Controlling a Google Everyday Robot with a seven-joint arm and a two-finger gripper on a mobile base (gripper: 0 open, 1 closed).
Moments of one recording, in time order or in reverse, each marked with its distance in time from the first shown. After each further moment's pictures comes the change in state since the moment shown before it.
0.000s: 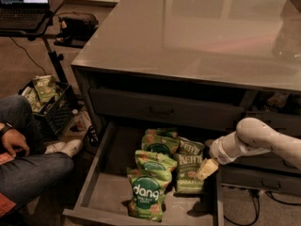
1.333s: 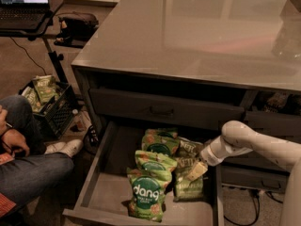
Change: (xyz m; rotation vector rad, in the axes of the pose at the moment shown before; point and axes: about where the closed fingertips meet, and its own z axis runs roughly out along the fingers) arm 0.005 -0.009 0.061 -0.078 0.032 -0.070
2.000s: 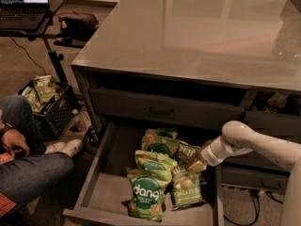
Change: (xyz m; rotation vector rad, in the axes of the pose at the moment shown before) arm 0.001 0.000 0.001 -0.002 0.000 0.001
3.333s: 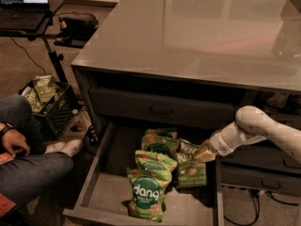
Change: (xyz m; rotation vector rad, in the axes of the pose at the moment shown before) arm -0.026 0.005 -0.064 -0.063 -0.053 -0.012
